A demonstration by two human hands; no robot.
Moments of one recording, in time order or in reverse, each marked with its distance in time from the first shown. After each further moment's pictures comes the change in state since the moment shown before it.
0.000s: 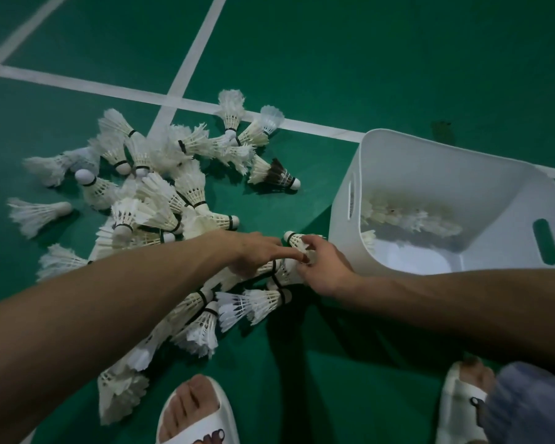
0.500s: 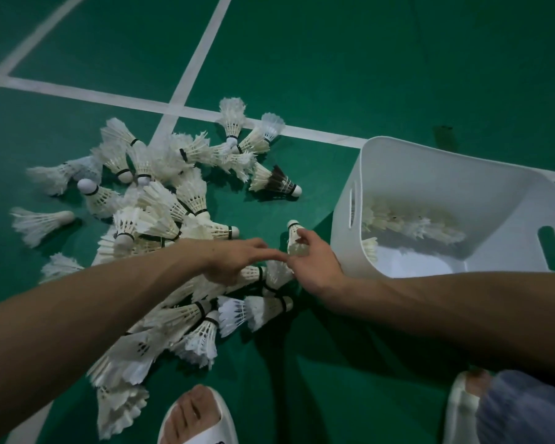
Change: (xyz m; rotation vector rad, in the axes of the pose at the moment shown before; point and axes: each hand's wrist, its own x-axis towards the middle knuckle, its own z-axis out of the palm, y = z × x) left_hand -0.023 -0.027 0.010 -0.177 0.018 0.022; right_hand 0.013 -0.018 0.007 0.305 0.056 0.005
